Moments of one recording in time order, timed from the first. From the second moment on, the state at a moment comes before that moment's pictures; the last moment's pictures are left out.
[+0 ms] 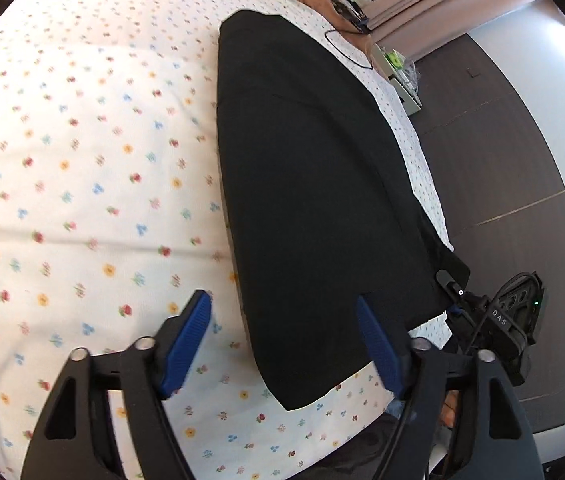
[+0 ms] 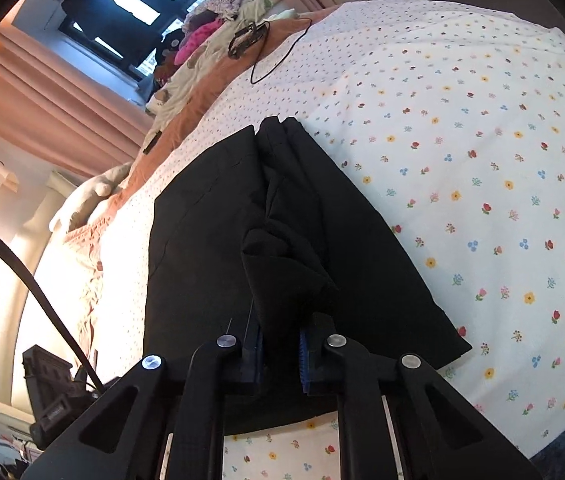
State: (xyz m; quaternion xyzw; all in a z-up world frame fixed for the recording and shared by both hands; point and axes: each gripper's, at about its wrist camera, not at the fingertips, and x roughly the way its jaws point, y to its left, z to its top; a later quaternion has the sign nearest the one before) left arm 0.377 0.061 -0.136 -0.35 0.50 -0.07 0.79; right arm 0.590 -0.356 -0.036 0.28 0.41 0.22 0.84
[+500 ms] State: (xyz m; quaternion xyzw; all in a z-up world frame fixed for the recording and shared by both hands) left arm 0.405 0.016 -0.127 -0.32 0.51 -0.10 0.79; right arm 0.586 -0.411 -0.065 0.32 0.41 0.21 0.83
